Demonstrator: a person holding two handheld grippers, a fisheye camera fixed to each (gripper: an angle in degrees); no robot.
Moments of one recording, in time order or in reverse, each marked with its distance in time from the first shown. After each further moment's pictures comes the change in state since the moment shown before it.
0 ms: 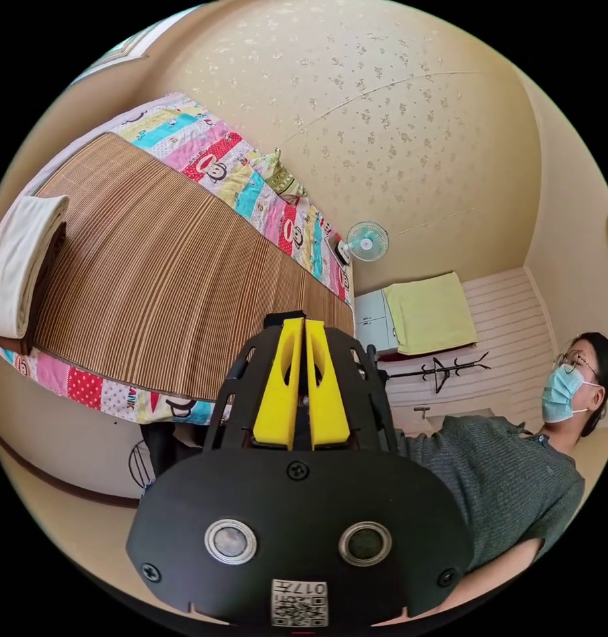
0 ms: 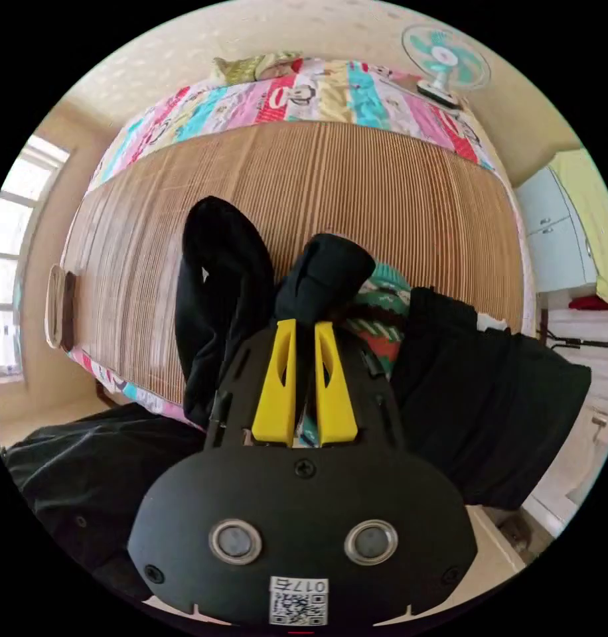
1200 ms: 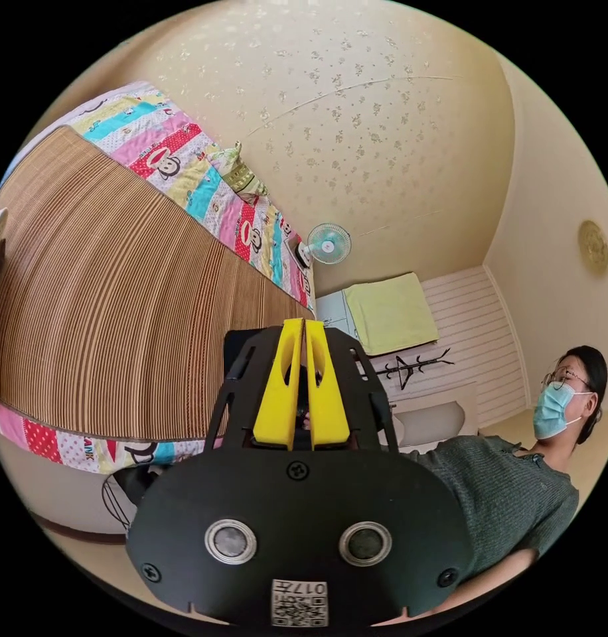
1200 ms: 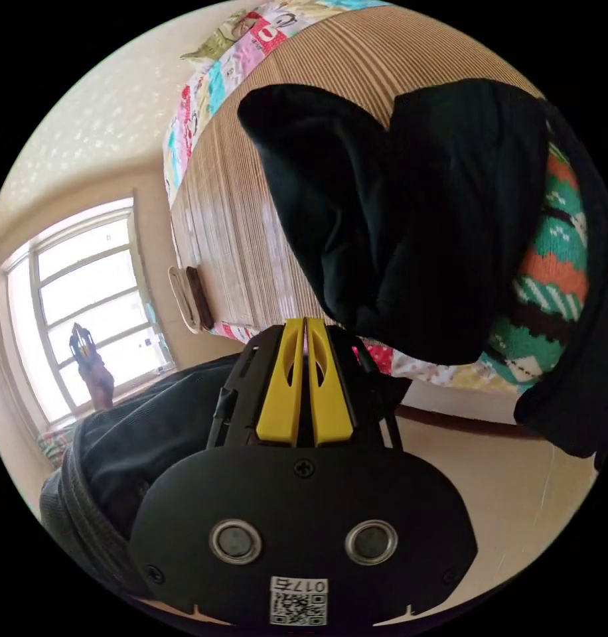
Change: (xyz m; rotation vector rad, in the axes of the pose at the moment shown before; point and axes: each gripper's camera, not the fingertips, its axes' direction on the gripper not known) left arm -0.061 0.002 0.059 0.024 0.181 -0.017; right arm 0.068 0.063 -0.037 -0.308 -0.865 0.383
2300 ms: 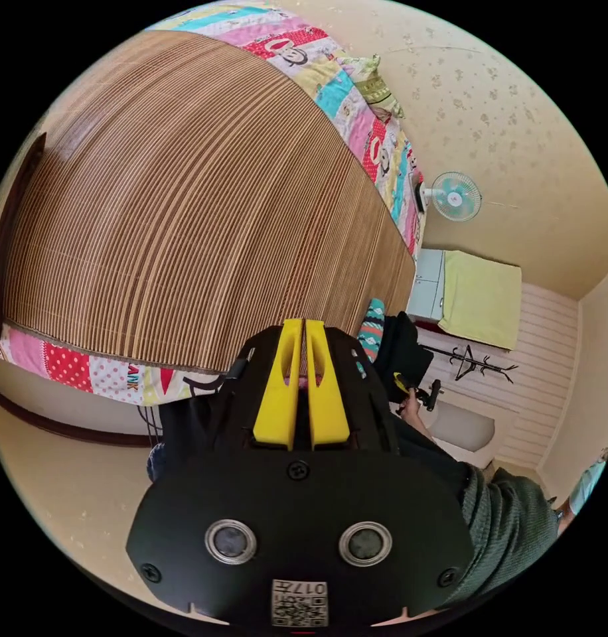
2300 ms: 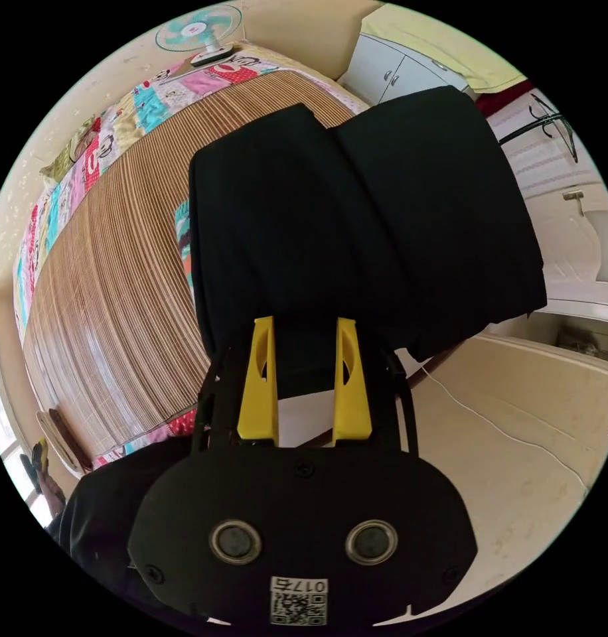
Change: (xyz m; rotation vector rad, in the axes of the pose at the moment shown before) left arm -0.142 -0.058 0.127 -0.287 -0.286 -0.277; right arm 0.041 0.029 -0.122 0.411 0.792 0.376
